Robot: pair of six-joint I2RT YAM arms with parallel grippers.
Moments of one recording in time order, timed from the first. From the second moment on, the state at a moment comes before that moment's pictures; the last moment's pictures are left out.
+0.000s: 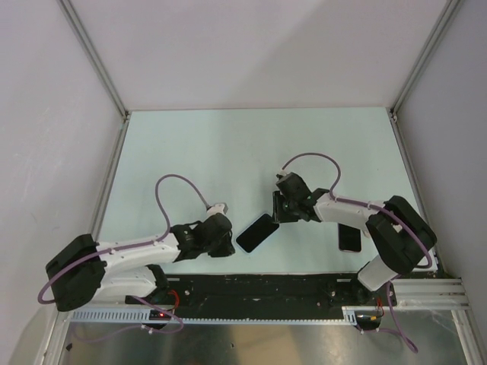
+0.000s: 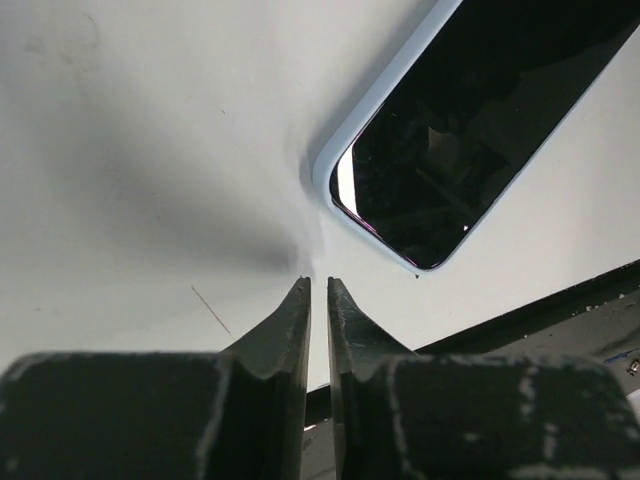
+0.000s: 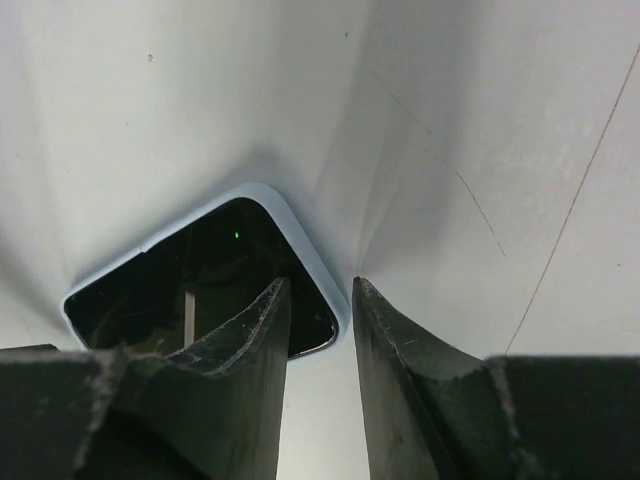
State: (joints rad) left arm -0.99 1.13 0.46 -0.30 -0.12 -0.97; right arm 0.73 1.59 0.84 -0.24 -0.02 0.59
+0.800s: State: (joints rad) left arm -0.82 1.44 0.68 -0.30 -0.09 -0.86; right arm 0.75 1.46 0.69 -0.18 -0.02 0.61
